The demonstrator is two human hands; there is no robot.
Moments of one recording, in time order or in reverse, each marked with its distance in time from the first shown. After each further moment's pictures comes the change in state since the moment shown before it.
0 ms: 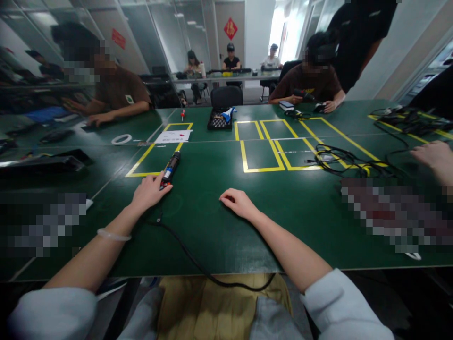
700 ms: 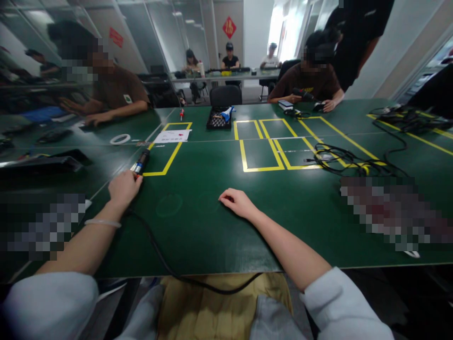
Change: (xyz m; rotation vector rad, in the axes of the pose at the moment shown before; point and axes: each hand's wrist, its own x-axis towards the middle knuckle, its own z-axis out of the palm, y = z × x) left_hand 0.028 -0.073 0.005 0.015 0.146 -0.278; right_hand 0.001 -0.001 0.000 -0.003 -0.029 0.008
